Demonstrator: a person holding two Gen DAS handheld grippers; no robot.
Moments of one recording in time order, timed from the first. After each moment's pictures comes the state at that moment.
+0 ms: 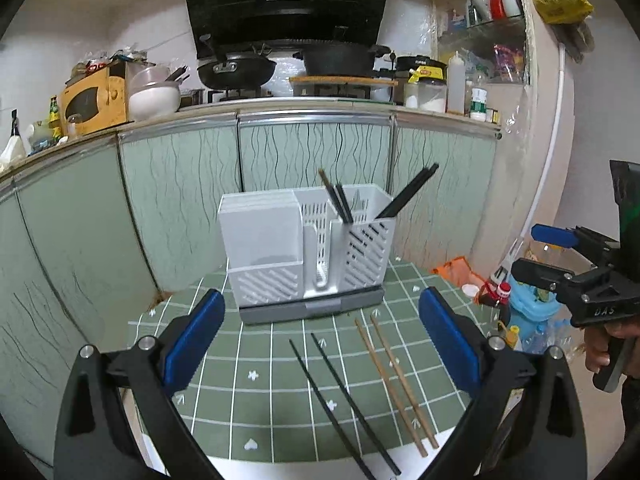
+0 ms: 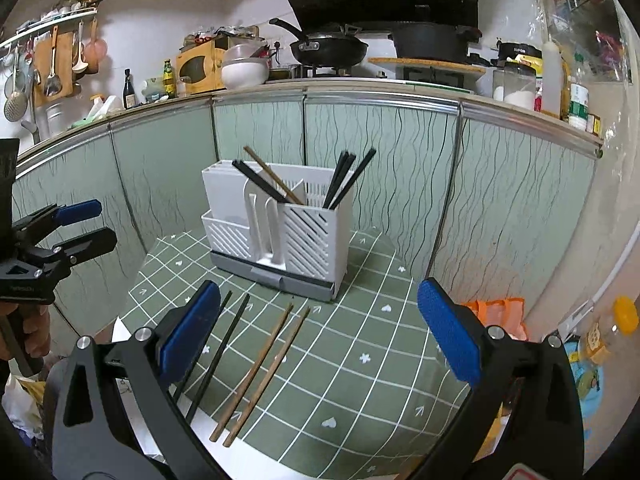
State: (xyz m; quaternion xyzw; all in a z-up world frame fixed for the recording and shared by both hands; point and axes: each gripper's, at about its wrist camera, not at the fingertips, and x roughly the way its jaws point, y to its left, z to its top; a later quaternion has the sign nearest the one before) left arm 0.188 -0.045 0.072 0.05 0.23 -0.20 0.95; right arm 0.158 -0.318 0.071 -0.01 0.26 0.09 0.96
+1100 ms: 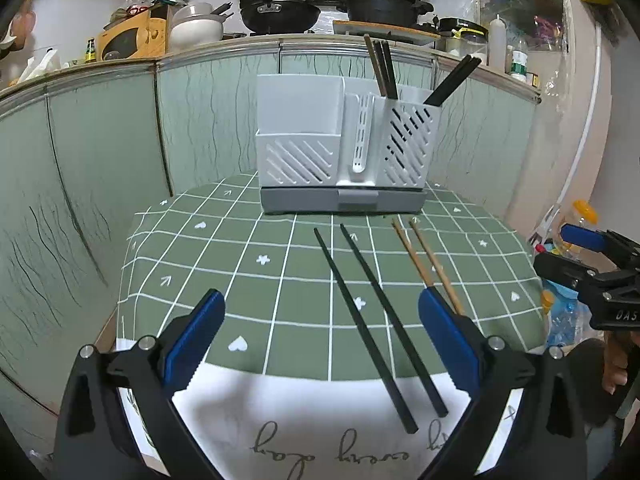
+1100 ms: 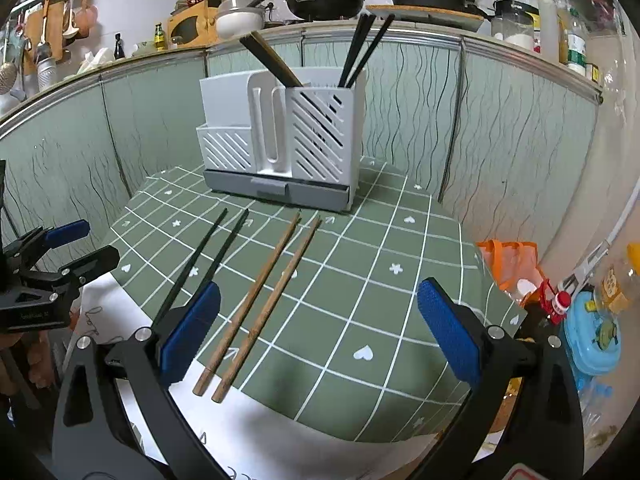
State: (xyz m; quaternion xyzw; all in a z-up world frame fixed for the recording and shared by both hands) left arm 0.159 -0.032 -0.056 0.02 0.28 -0.13 0.95; right arm 0.139 -0.290 -0.044 -0.01 0.31 0.07 0.95
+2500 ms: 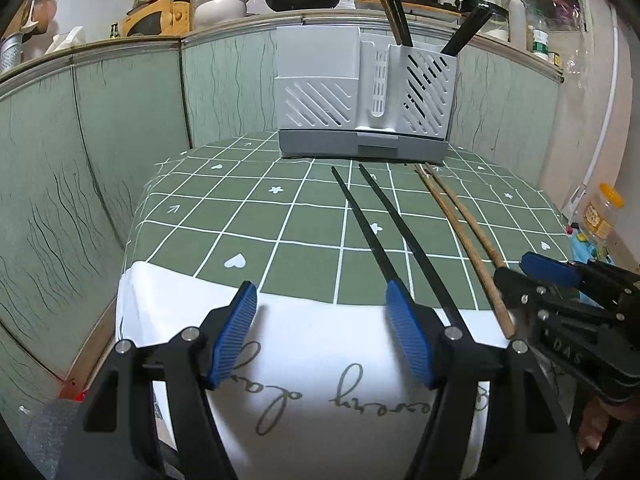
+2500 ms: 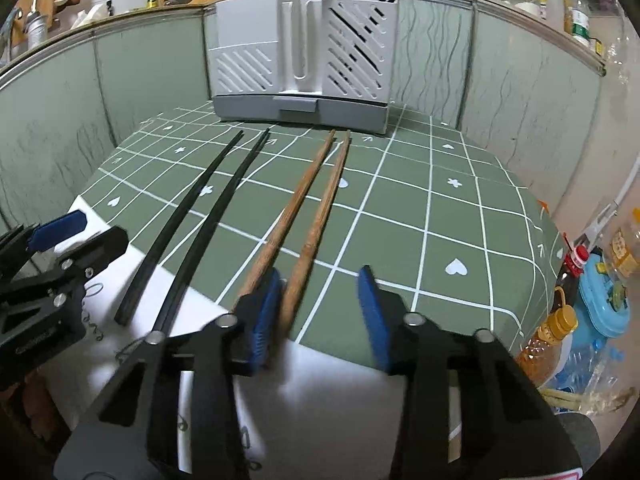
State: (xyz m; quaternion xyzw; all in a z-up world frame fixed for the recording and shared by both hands) left arm 0.137 -0.039 -0.111 0.03 0.31 -0.08 0.95; right arm 0.134 -0.235 -0.125 -0.01 0.35 0.04 0.94
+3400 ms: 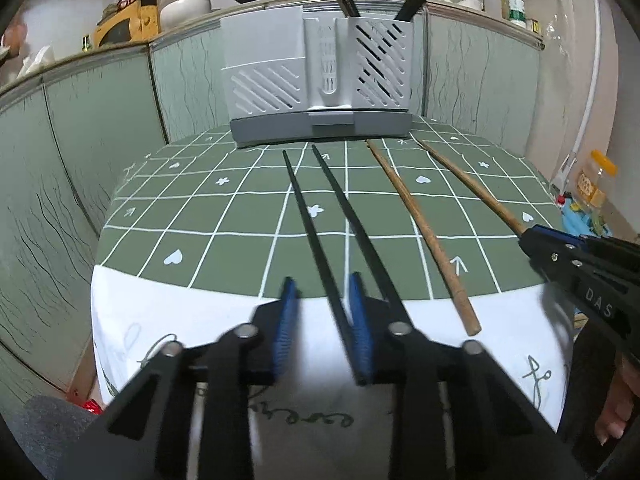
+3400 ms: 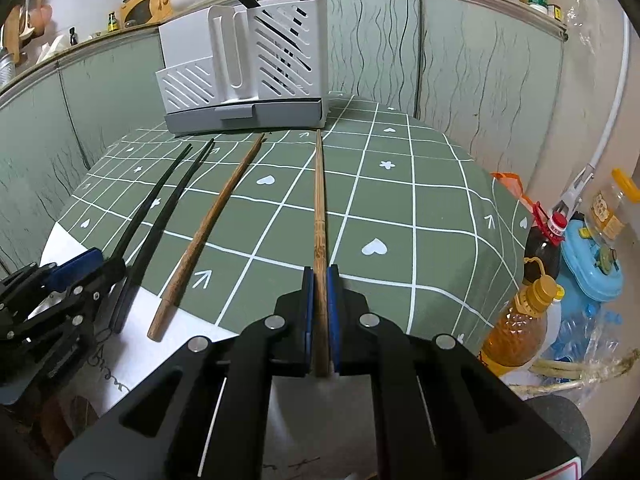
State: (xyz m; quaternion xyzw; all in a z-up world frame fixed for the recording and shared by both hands) left arm 0.136 -0.088 -0.122 0.07 0.32 -0.10 0.94; right arm 0.121 -0.282 -0.121 0.03 0.35 -0.01 0.94
